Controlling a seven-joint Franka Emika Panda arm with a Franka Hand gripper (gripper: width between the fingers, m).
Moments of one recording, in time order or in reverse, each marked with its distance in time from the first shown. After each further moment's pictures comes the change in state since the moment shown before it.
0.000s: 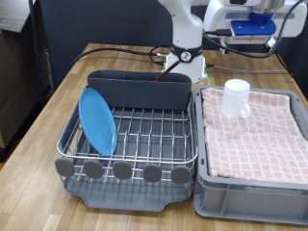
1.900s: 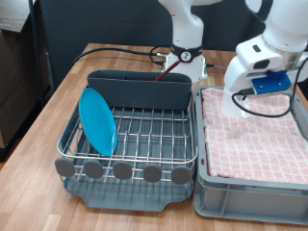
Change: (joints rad) arm 0.005 0.187 0.102 -0.097 0.018 0.200 -0.055
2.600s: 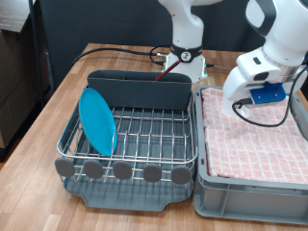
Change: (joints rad) arm 0.000 0.036 0.016 -0.065 -0.065 0.080 0.025
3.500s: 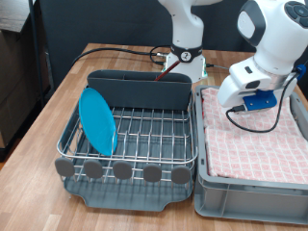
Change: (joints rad) arm 0.000 0.006 -0.003 -0.081 -0.002 0.095 -0.015
